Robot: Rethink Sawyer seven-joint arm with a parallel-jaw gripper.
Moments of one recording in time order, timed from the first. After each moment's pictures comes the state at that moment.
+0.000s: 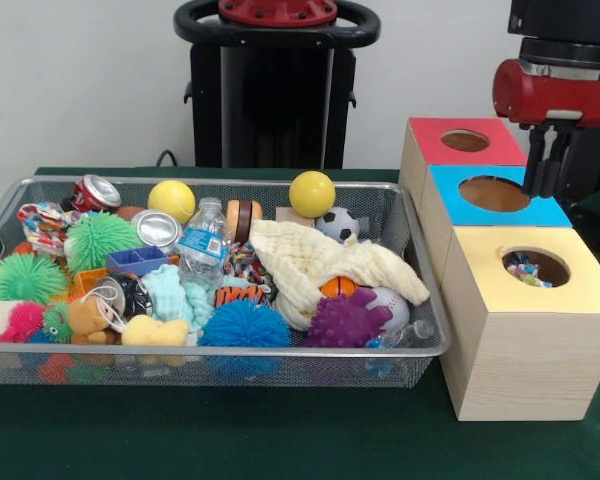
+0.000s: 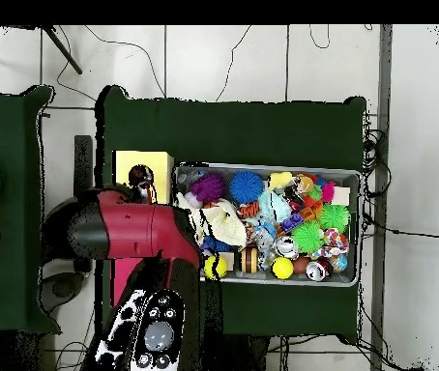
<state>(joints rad) 0.22 -0.68 -0.20 1.59 0.15 0.43 1.58</state>
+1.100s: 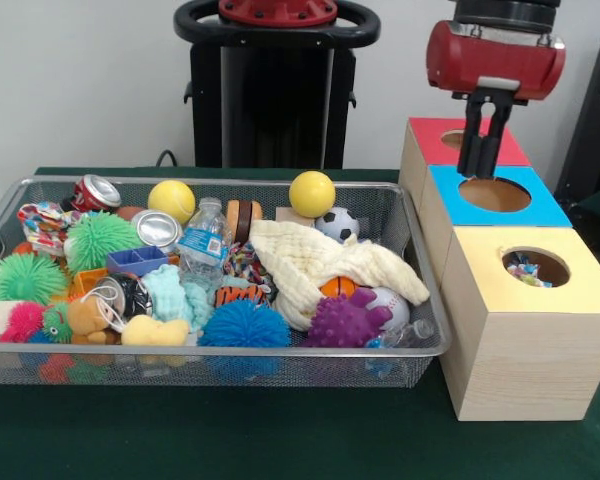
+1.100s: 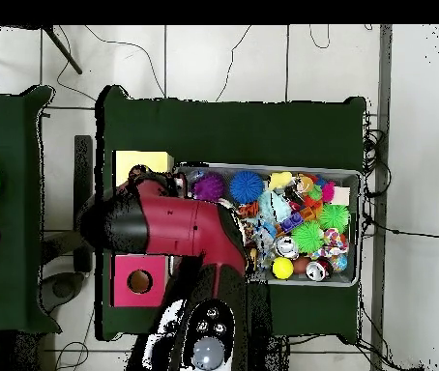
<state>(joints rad) 0.11 -0.74 -0.21 1.59 0.11 0.43 1.58</state>
